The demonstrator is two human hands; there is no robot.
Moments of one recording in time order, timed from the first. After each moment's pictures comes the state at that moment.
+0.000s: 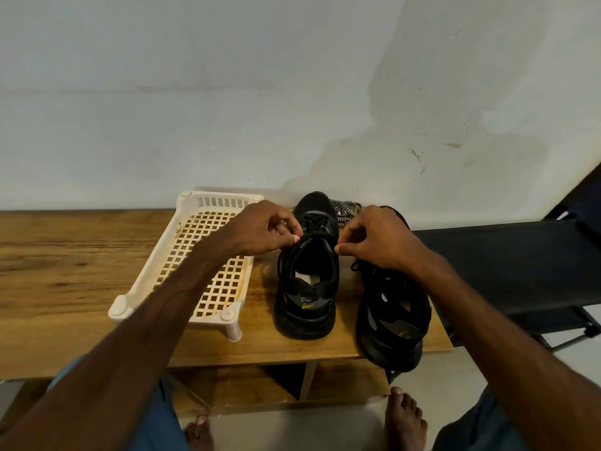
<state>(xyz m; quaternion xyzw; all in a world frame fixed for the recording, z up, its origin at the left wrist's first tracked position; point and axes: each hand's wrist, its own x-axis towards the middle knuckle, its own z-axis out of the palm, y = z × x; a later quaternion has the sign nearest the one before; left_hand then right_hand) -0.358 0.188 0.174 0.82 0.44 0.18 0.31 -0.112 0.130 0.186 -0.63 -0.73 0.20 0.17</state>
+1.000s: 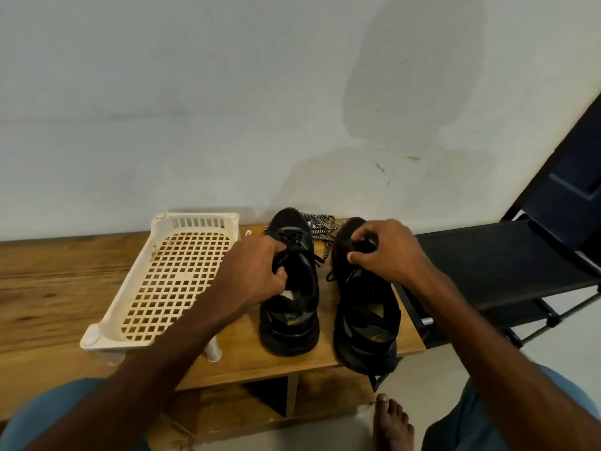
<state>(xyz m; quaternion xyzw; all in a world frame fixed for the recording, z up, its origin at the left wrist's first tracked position) -0.321 0.131 0.172 0.84 0.50 0.19 0.09 -0.075 0.093 0.199 -0.74 -0.63 0.14 0.20</state>
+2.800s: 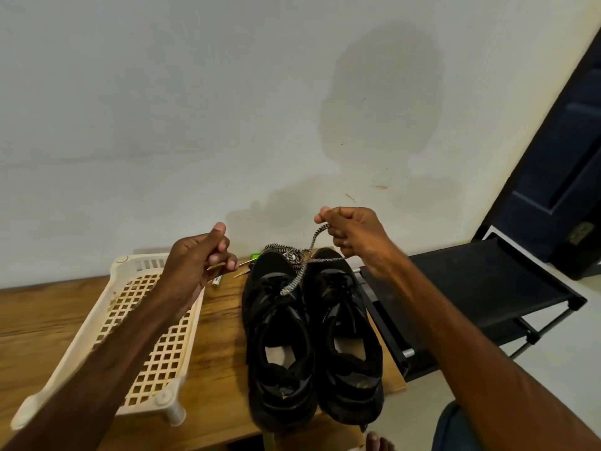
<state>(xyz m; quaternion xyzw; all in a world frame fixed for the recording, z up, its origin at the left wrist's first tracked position) -0.339 0.187 0.193 0.55 0.37 0.48 0.58 -0.052 0.156 0.220 -0.54 -0.51 0.42 0.52</state>
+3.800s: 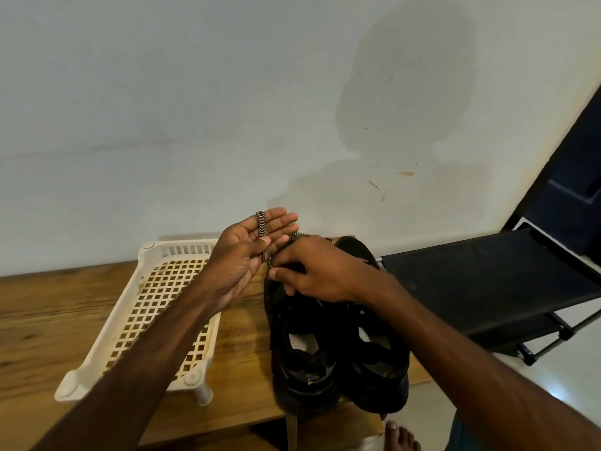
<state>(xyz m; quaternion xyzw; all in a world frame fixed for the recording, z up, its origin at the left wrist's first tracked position) -0.315 0.176 0.195 0.51 0.24 0.45 0.70 -0.142 0.133 0.216 -0.47 -0.84 0.21 0.18</state>
